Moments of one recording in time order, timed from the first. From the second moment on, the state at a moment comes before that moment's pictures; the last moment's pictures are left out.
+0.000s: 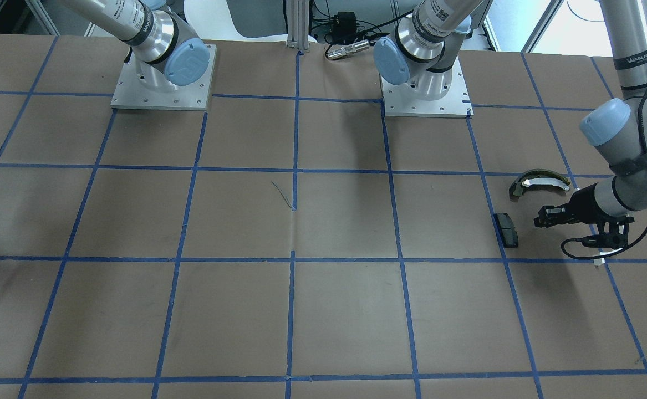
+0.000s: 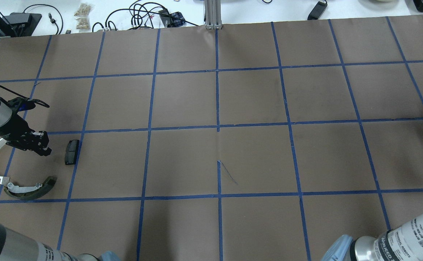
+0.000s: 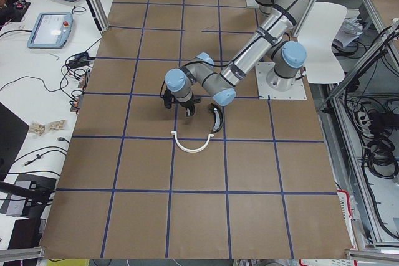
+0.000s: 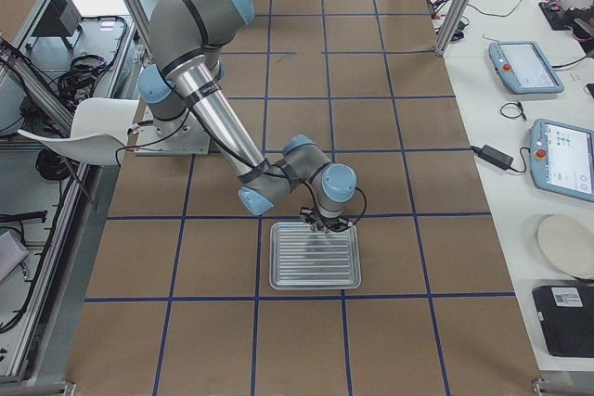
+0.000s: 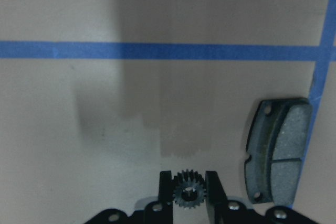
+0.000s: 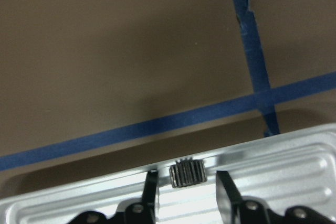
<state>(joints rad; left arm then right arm) -0.91 -1.96 -1.86 -1.13 1.59 0.62 0.71 -1.01 1.65 -2.16 -1.62 -2.17</state>
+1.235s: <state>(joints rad) -1.01 -1.95 -1.64 -1.31 1.59 0.51 0.83 -1.13 1.65 -2.09 -1.65 -1.77</state>
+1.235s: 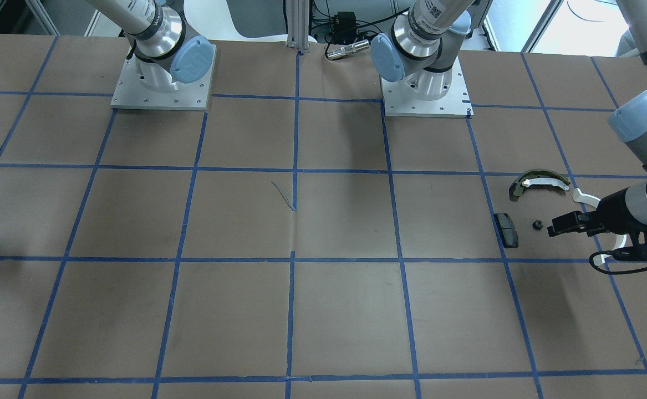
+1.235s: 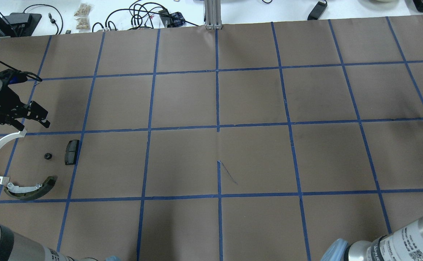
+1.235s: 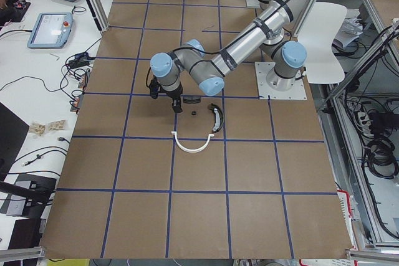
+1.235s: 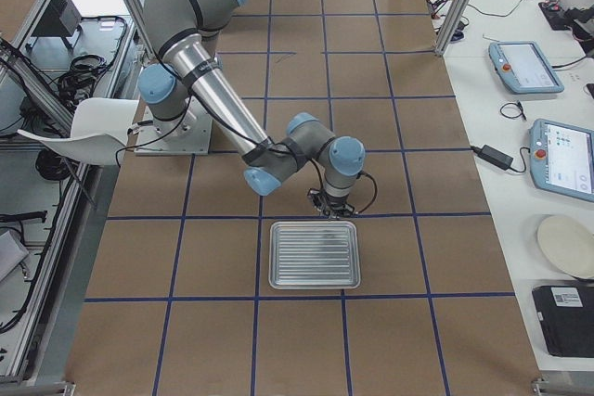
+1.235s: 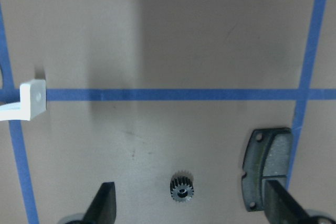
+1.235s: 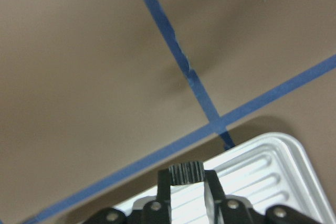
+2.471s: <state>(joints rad) -1.15 -1.91 -1.60 -1.38 1.60 0.38 1.84 -1.21 1.65 -2.02 -1.59 -0.04</state>
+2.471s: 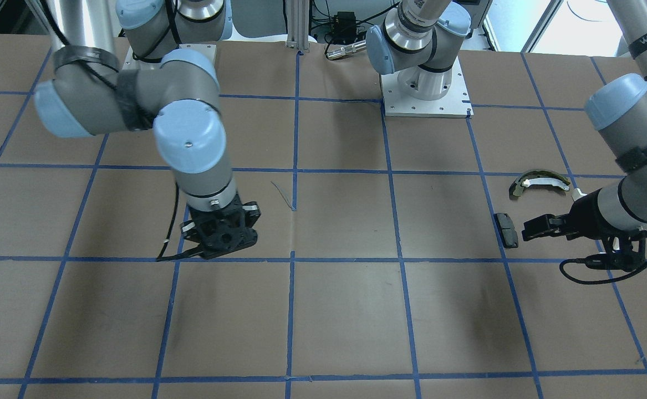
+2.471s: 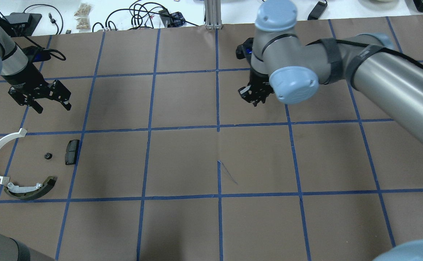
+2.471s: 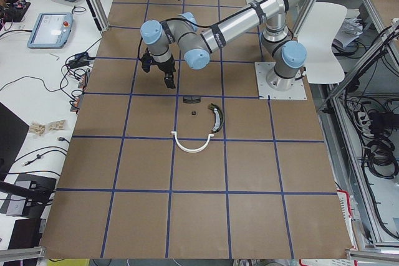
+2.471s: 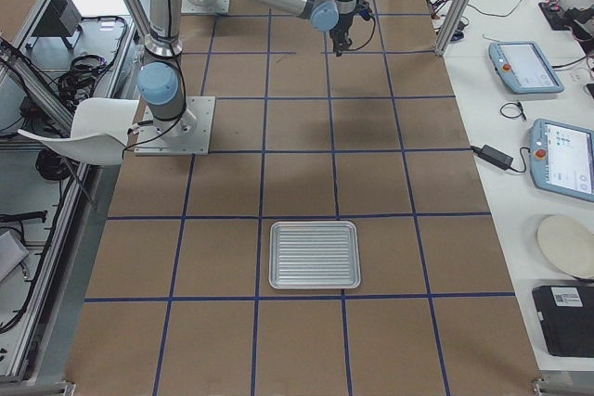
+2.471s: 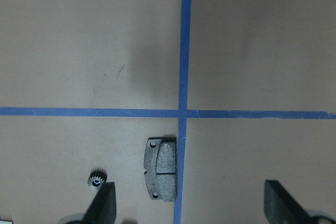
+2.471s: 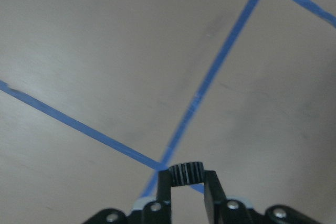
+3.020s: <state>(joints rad) -1.16 -1.92 -1.60 -1.38 1.60 0.38 2.04 -1.10 1.65 -2.13 -1.52 0.43</state>
